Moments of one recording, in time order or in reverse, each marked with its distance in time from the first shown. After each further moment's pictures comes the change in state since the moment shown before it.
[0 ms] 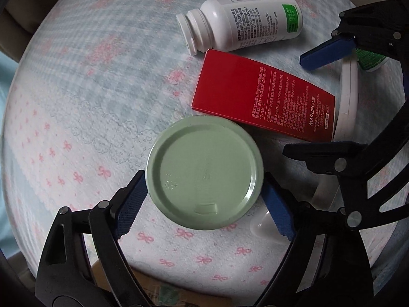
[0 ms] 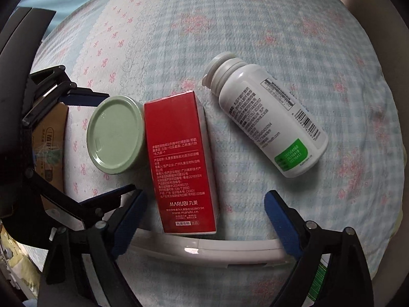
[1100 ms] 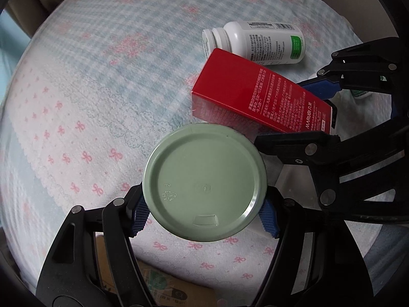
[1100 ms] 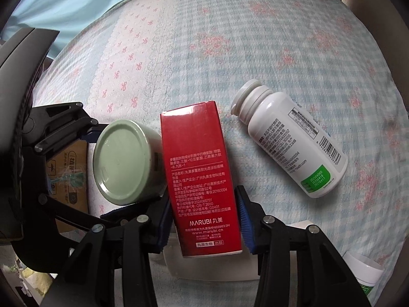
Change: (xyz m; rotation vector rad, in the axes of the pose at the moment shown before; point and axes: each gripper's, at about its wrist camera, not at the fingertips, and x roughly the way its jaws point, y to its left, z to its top) left arm -0.029 0.013 -0.010 -0.146 -0.043 -0.051; right arm -0.039 0.008 -0.024 0.127 -0.113 0.081
